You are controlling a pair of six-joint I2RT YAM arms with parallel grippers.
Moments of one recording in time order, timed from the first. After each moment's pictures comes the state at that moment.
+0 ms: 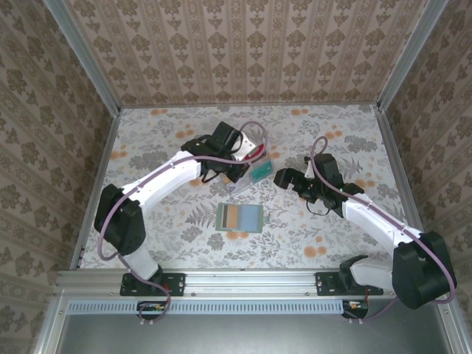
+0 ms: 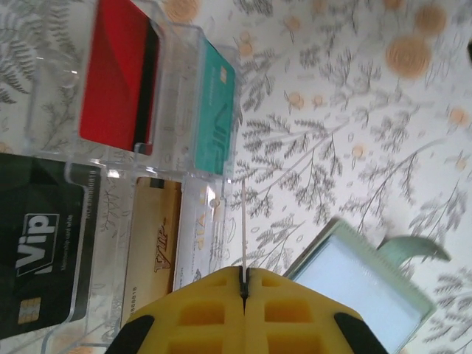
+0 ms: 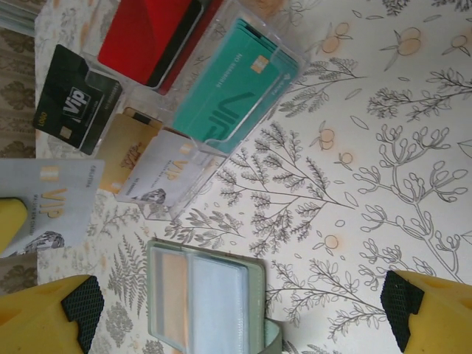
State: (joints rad) left arm -0.76 1.72 1.46 -0.76 0.14 0.19; right arm 0.32 1.21 0.68 -0.23 -0.30 0.76
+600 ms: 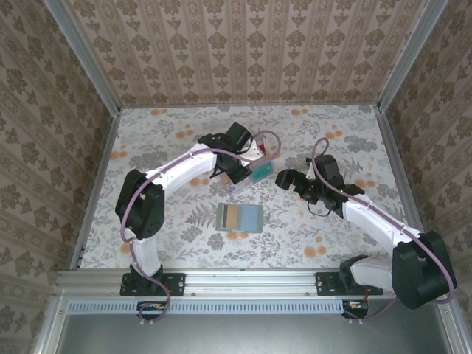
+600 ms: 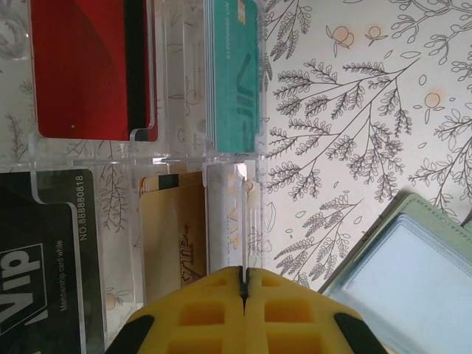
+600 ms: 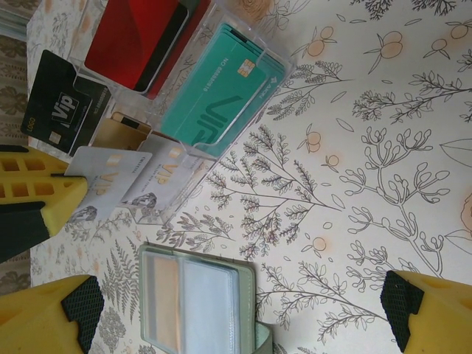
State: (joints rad) left arm -0.74 1.88 1.54 -0.83 0.08 0.31; right arm 0.31 1.21 0.67 -0.22 -0.30 0.75
